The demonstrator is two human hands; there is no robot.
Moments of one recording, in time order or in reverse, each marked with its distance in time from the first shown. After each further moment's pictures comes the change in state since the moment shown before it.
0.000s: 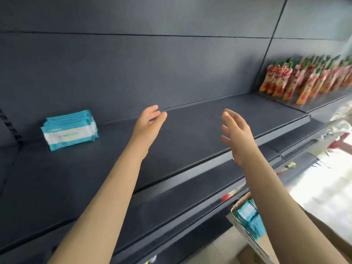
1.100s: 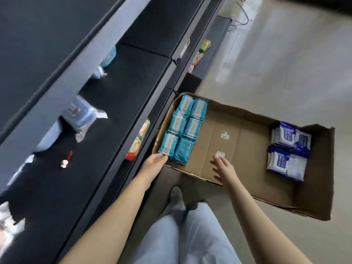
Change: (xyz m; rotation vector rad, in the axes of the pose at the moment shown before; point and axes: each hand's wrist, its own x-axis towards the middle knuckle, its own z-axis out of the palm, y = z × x) left_hand -0.051 -0.304 0.492 0.464 -0.811 -0.816; right_hand 0.000 0.385 -0.399 0.042 0.536 0.971
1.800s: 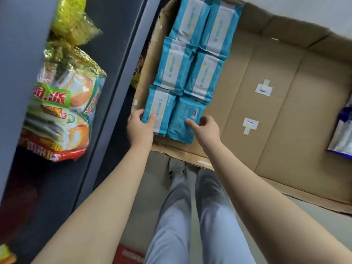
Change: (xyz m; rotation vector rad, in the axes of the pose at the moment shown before) left_hand 0.282 -0.094 0.060 0.262 0.420 0.021; right_hand 0.270 0.093 0.114 -0.205 -0.009 0.099
